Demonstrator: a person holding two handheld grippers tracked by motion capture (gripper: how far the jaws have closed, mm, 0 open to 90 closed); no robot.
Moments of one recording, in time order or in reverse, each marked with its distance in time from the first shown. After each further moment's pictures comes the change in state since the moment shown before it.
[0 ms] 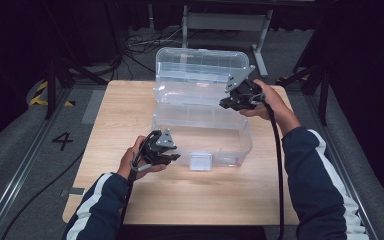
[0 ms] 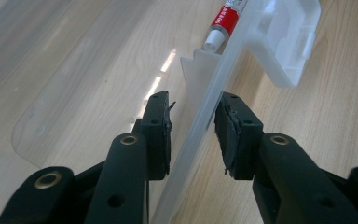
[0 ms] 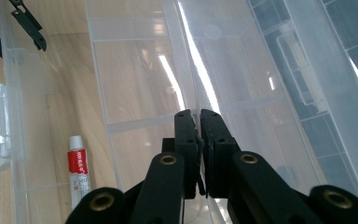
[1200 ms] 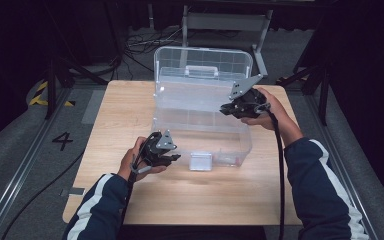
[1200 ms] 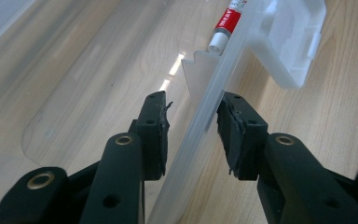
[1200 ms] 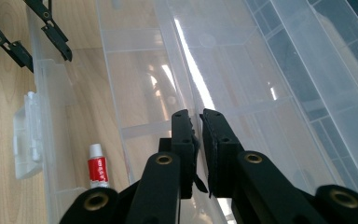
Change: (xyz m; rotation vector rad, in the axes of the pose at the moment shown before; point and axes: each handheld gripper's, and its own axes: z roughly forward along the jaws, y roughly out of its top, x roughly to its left) left arm -0.004 -0.002 0.001 -0.016 0.035 0.023; right arm 0.020 -0.014 -0.006 -0.081 -0.003 0.035
